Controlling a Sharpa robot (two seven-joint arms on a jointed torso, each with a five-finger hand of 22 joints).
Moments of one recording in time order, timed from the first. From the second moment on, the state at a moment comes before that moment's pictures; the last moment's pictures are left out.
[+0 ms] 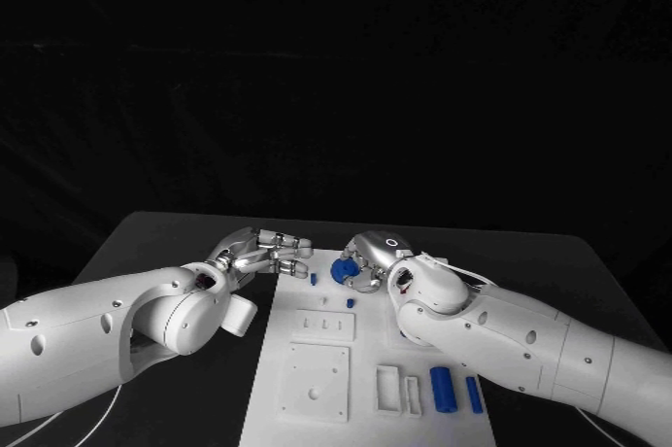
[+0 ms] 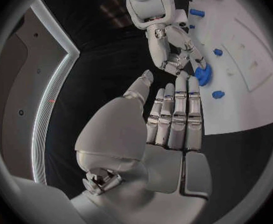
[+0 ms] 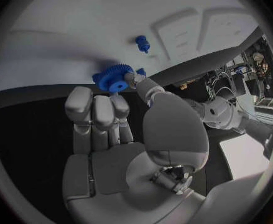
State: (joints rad) left arm 1.43 -0.83 -0.18 1.52 -0.10 -0.28 0.26; left_hand 1.36 -0.02 0.06 -0.10 0.18 1.04 0.14 0.07 0.08 1.16 0.11 0.07 0.06 1.20 0.07 0.25 0.10 0.05 0.99 0.05 0.40 0.13; right arm 1.15 -0.49 0.15 1.27 -1.82 -0.34 -0.34; right_hand 1.20 -0.18 0.46 -0.13 0.49 1.10 0.09 0.06 0.07 1.34 -0.03 1.01 1.23 1.46 -0.08 1.08 1.22 0.07 1.42 -0.10 0.94 1.31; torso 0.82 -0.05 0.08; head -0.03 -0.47
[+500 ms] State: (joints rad) left arm 1.43 -0.82 -0.18 1.52 -0.10 -0.28 0.26; left_hand 1.36 -0.02 0.06 -0.10 0.18 1.04 0.14 0.07 0.08 1.16 0.11 0.07 0.06 1.20 0.07 0.25 0.10 0.05 0.99 0.05 0.40 0.13; right arm 1.15 -0.47 0.14 1.25 -1.82 -0.33 -0.33; right_hand 1.20 -0.18 0.43 -0.11 0.47 1.10 0.09 0.06 0.07 1.34 -0.03 1.00 1.23 1.46 -0.08 1.08 1.22 0.07 1.43 -0.10 0.93 1.31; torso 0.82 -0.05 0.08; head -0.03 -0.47
